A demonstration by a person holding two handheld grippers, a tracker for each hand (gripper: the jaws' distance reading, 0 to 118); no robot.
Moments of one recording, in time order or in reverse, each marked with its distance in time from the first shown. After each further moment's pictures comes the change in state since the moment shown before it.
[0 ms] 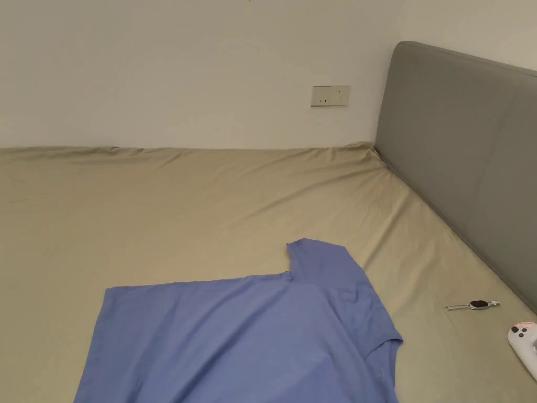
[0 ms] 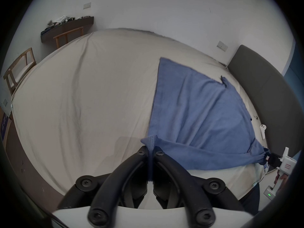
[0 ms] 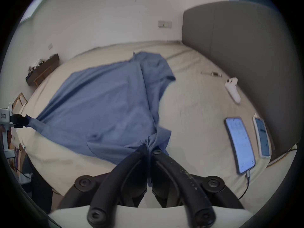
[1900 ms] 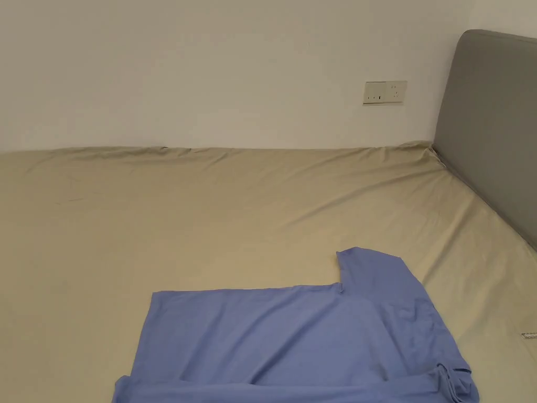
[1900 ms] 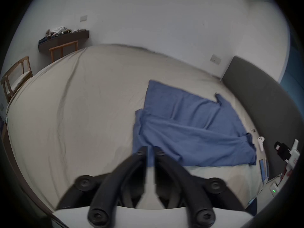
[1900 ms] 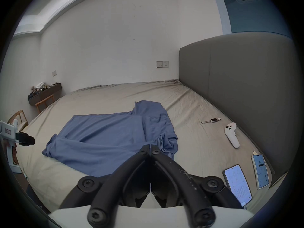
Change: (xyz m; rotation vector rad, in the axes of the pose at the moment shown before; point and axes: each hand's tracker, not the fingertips) left arm 0.023 0.056 -0.058 0.028 0.003 -0.031; right arm -0.005 0.057 -0.010 0.278 -0.013 -0.032
